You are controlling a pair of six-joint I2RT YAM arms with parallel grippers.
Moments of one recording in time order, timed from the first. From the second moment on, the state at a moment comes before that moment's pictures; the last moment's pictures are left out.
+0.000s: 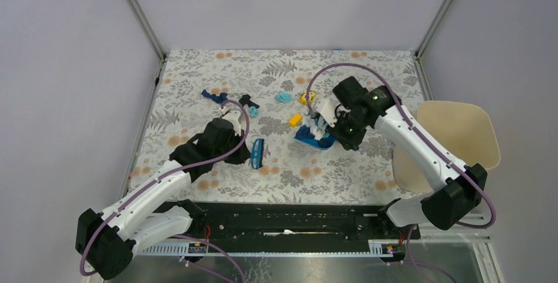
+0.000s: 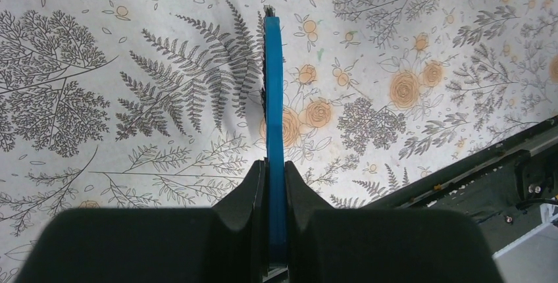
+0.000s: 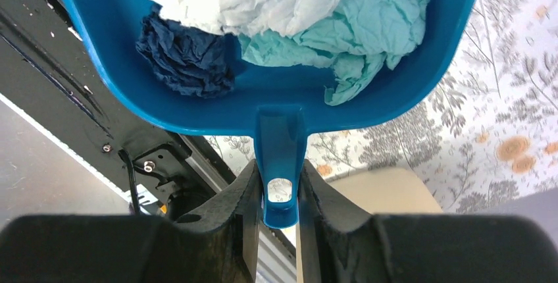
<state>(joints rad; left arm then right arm) -0.62 0.94 0.71 -0.54 0.03 -0.46 0.60 1.39 1.35 -1.28 -0.10 -0.50</state>
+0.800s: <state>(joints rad) -0.62 1.01 0.69 -0.49 0.04 -0.46 -0.18 1.34 1.70 -1.56 -0.19 -0.72</state>
